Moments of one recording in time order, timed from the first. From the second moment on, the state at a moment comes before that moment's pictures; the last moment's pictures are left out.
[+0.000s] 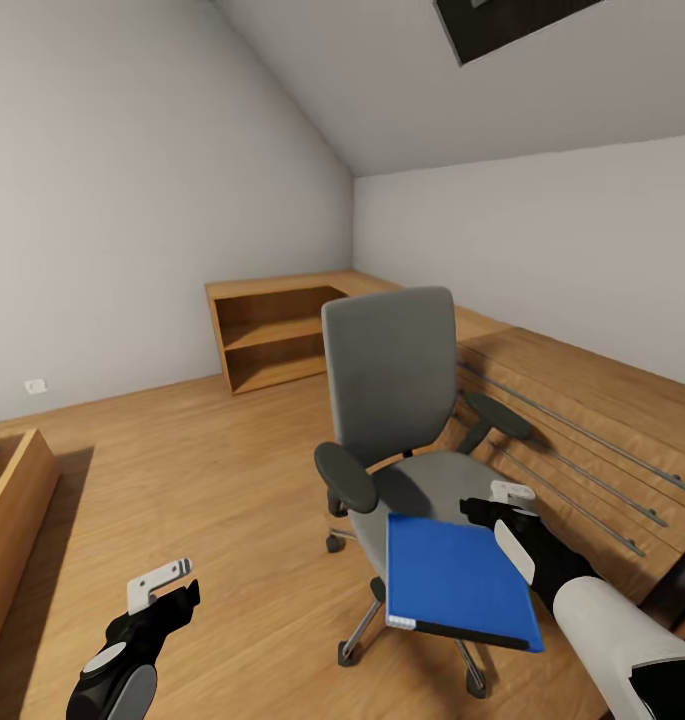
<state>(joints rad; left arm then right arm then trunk) -0.04 0.10 -0.10 -1.57 0.53 0.47 0.61 -0.79 -0.15 0.18 -0.47 -0.39 0.25 -0.14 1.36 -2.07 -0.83</state>
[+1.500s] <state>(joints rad) -0.04 0.10 -0.10 -1.53 0.53 0.47 0.61 -0.71 -0.17 0.08 -0.94 -0.39 0.44 -0.15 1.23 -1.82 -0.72</state>
